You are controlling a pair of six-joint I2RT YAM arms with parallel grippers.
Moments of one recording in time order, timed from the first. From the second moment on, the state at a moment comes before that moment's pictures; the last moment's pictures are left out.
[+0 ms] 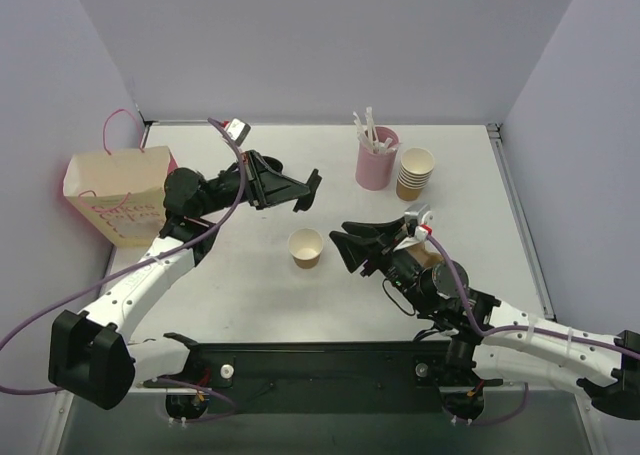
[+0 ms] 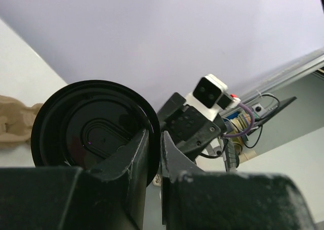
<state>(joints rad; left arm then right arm) -0.40 1.21 0.91 0.67 0.89 -1.34 1.15 0.76 0.58 0.42 0.38 0.28</state>
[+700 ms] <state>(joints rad) -0.42 1.08 0.80 0.66 0.86 -1.31 1.15 0.80 0.65 0.40 0.30 0.04</state>
